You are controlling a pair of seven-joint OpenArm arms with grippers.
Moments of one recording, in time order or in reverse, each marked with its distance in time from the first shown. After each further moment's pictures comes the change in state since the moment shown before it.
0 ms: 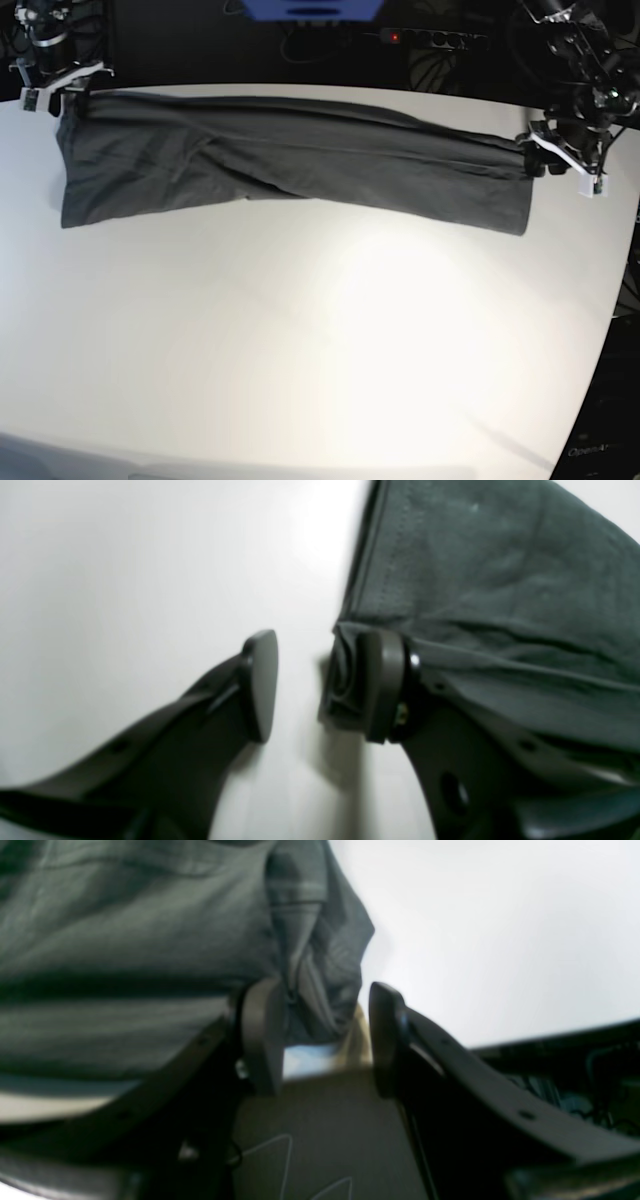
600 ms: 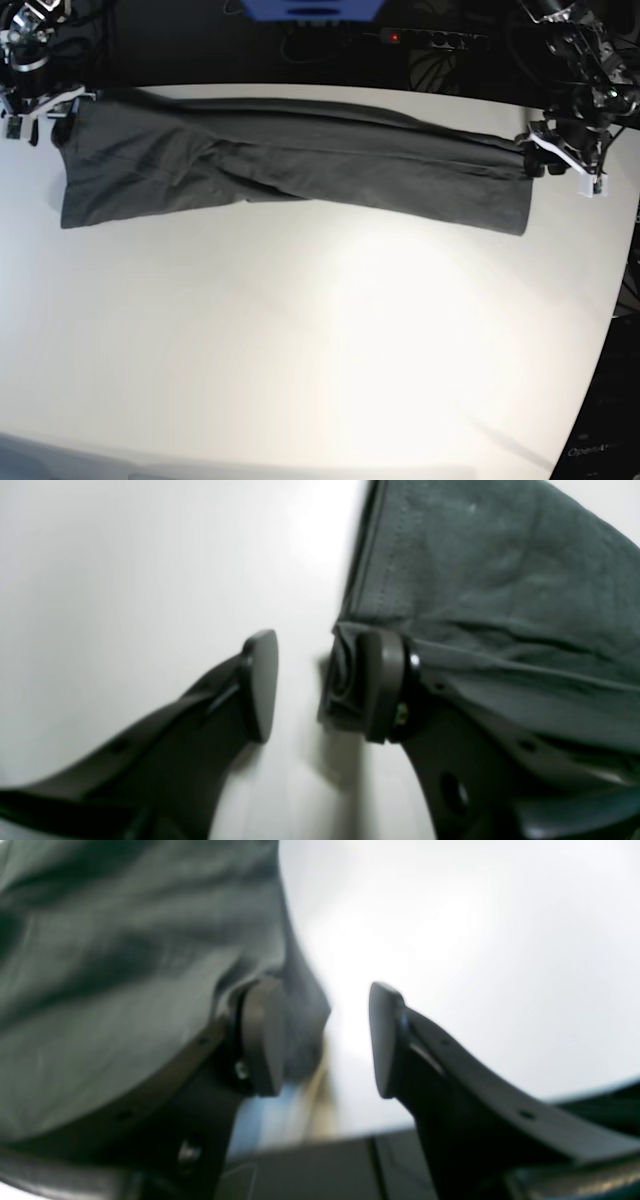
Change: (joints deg) left arm 0.0 0.3 0.0 0.0 0.0 0.0 0.0; right arm 3.2 3.2 0.0 5.0 -1.0 -0.2 -1.7
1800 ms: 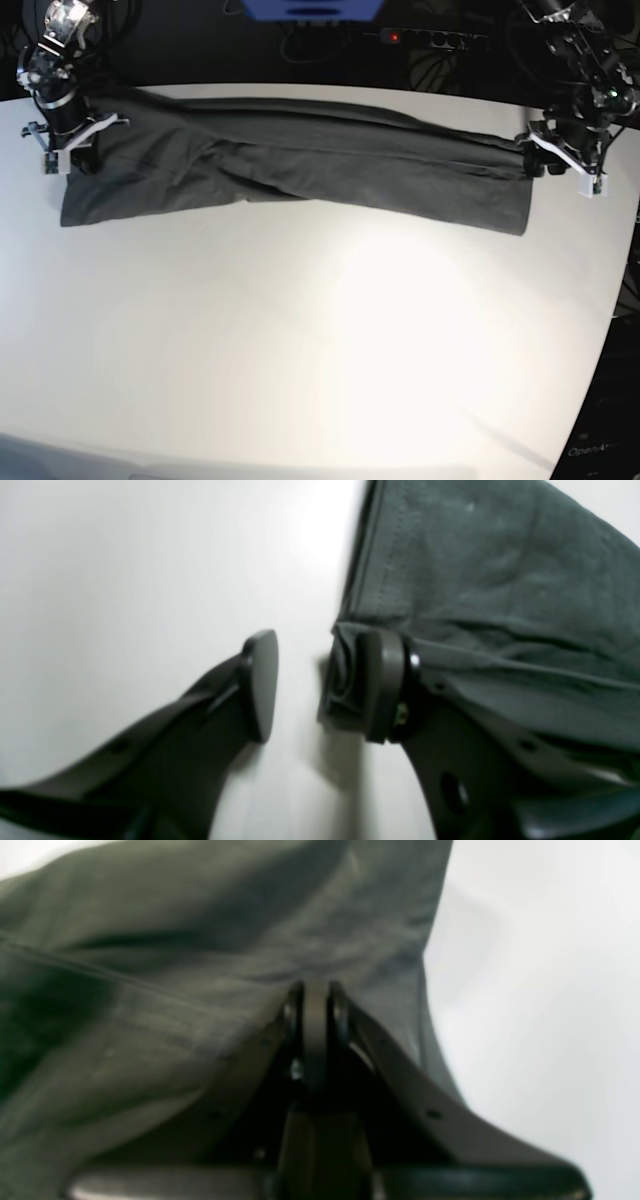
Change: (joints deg) left arm 0.0 0.0 0.0 0.0 0.0 0.0 0.0; right arm 5.3 2.9 -12.0 -9.0 1.0 -0.3 -1.1
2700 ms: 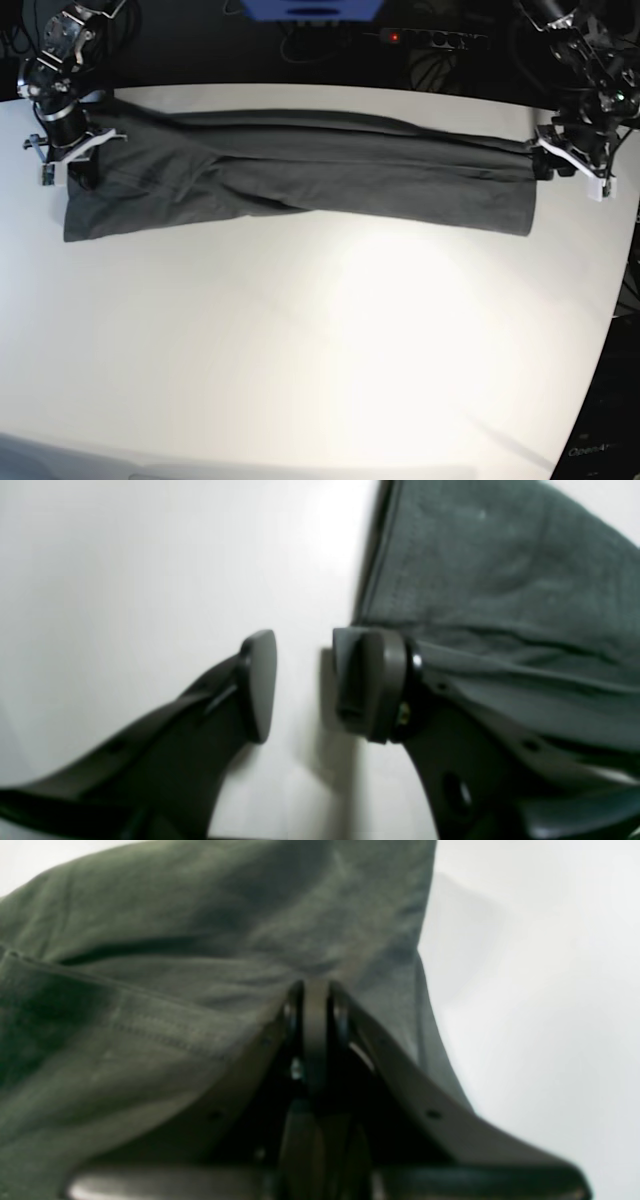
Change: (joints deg) left arm -2.4 0.4 -3.7 0.0 0.9 0.0 2.2; right arm 3.7 0.8 0.3 -5.4 -1.7 0.2 2.8
